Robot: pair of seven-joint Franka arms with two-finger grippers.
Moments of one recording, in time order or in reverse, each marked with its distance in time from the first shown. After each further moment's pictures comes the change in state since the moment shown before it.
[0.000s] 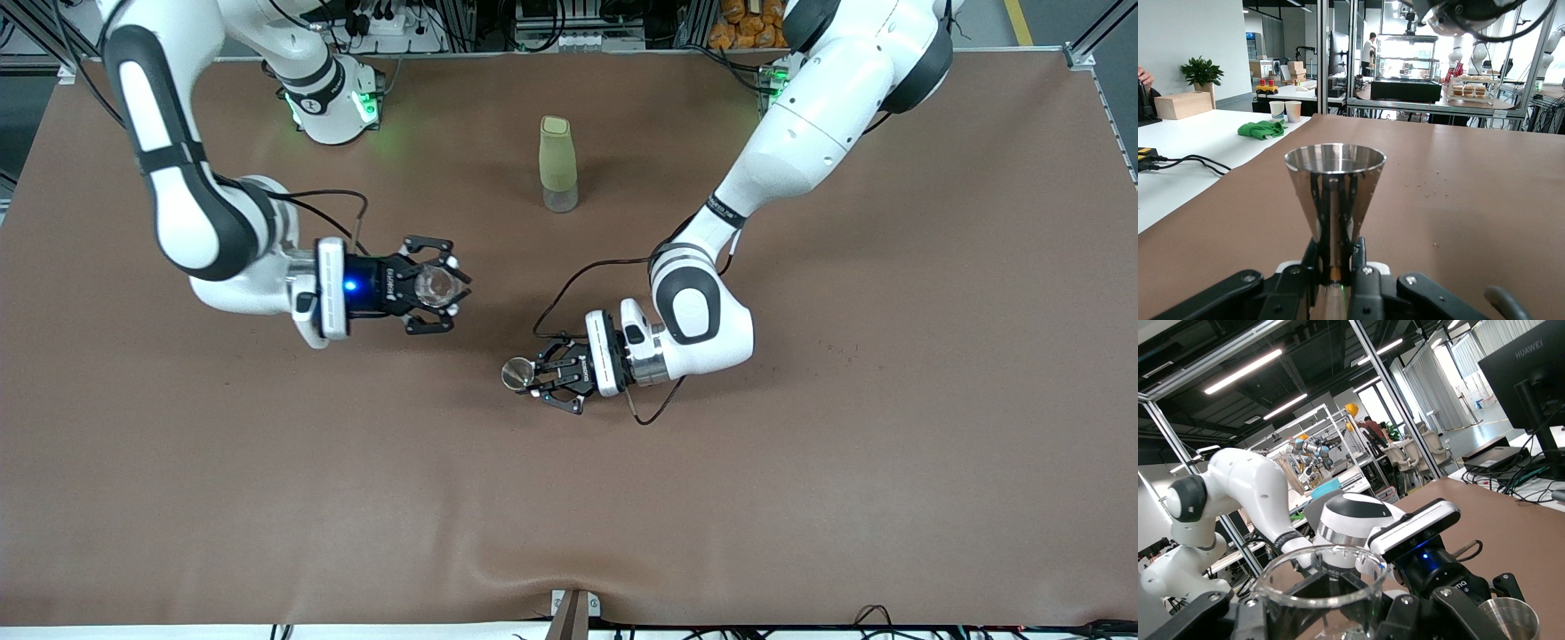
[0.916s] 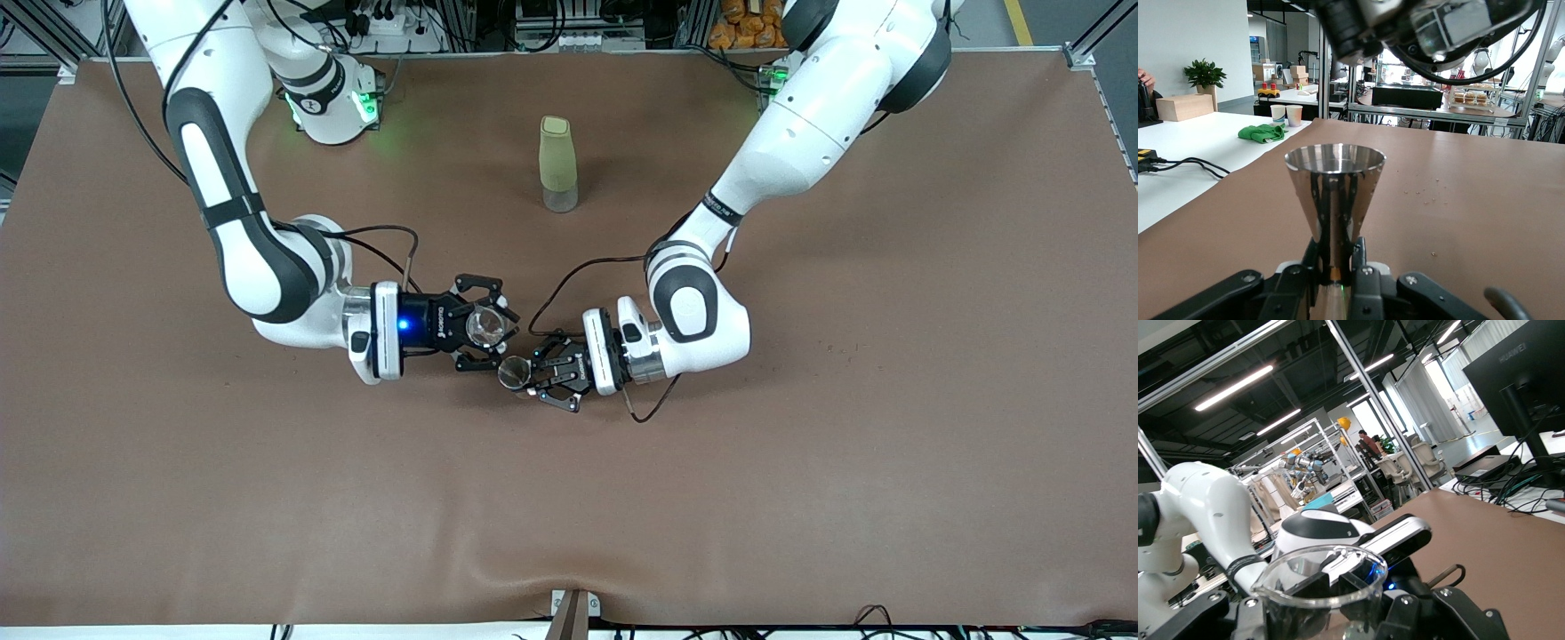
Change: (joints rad) left arm -0.004 0.000 -0.005 0.001 -0.027 0.000 0.000; right arm 0.005 0.185 0.079 0.202 0.098 0.078 0.001
